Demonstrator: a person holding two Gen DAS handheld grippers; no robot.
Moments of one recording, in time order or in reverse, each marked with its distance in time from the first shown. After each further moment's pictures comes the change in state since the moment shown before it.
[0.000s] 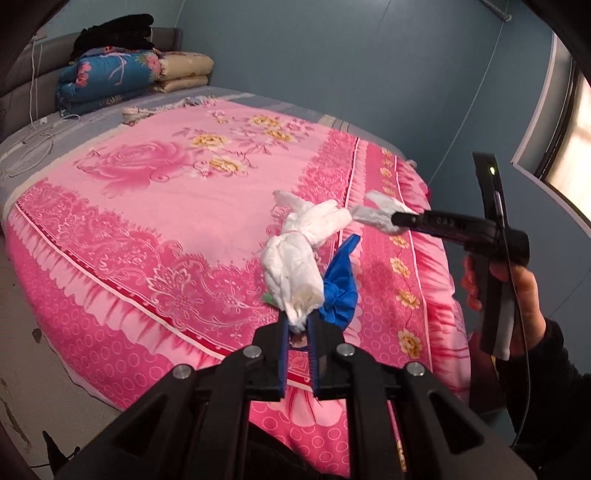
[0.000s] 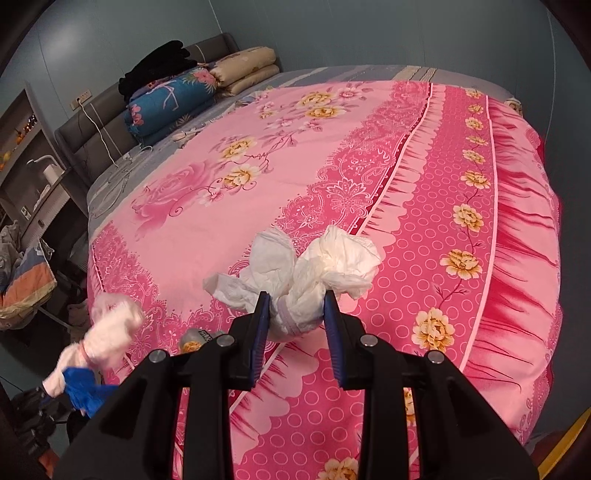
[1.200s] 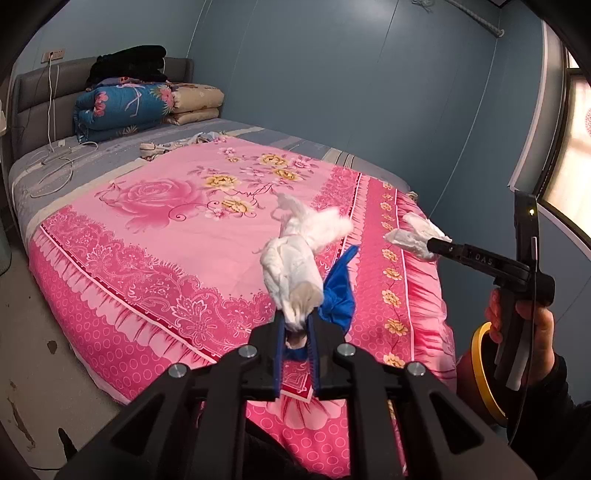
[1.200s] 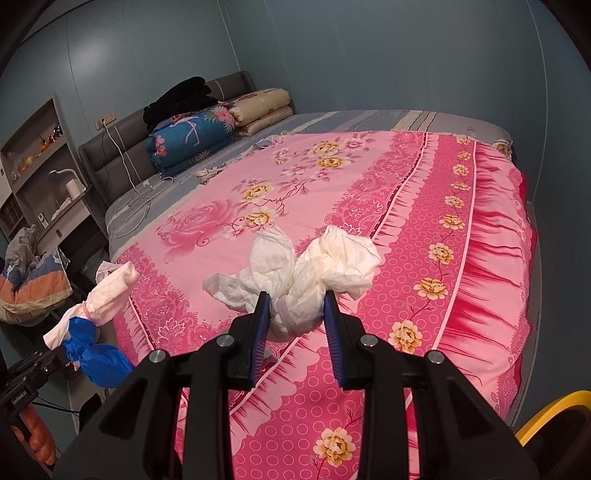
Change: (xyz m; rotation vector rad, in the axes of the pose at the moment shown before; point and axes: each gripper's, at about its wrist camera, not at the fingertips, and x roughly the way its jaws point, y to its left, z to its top) left arm -0.061 -0.023 0.012 0.007 -0.119 0.044; right arm -0.106 0.003 -0.011 -0.032 -0.156 0.032
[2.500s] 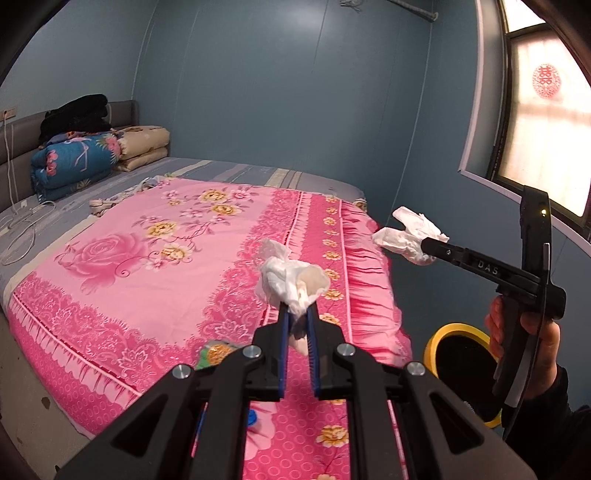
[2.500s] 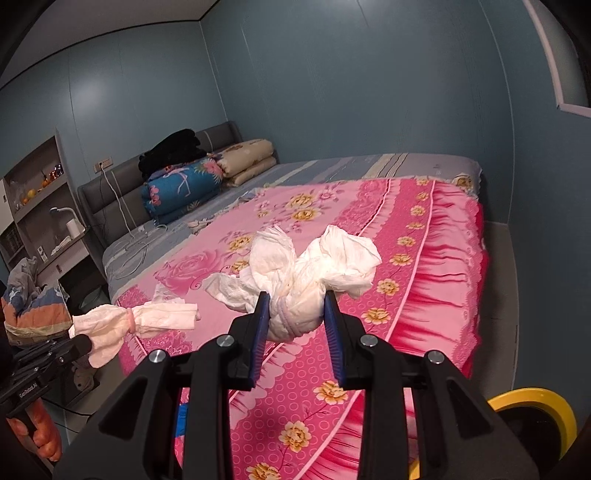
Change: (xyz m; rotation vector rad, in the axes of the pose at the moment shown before) left arm -0.011 -0.120 0.023 0.186 -0.078 -0.112; right arm -0.129 -0.047 -0.010 0.042 -0.214 -0.050
